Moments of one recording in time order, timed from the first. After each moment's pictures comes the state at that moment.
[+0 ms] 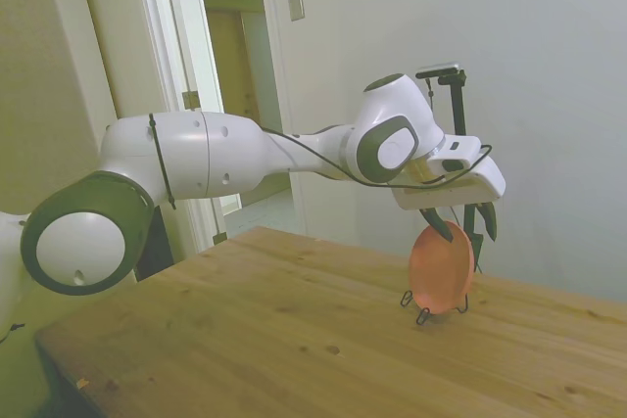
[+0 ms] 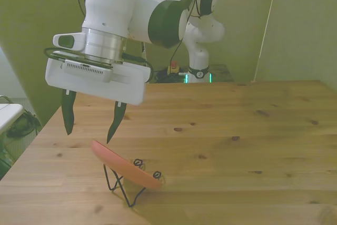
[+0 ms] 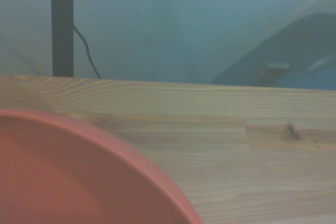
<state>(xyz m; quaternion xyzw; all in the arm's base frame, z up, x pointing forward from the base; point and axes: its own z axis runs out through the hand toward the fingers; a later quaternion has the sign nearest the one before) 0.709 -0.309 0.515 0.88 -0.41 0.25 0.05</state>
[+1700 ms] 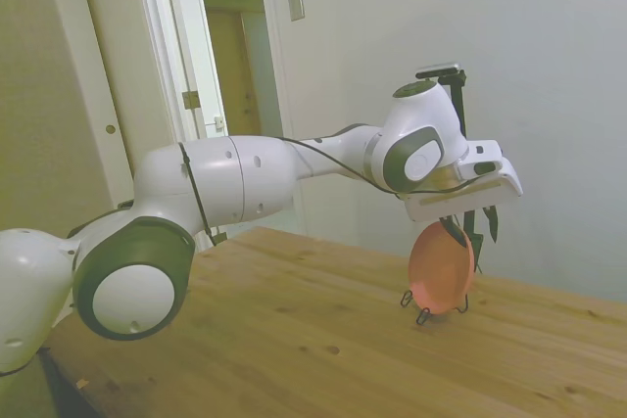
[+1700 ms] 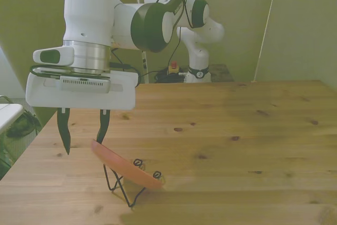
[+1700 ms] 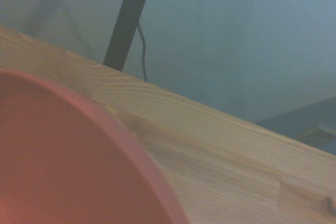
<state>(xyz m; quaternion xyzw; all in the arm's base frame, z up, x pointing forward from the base) 0.728 -0.330 0.496 0.94 -0.24 0.24 0.03</state>
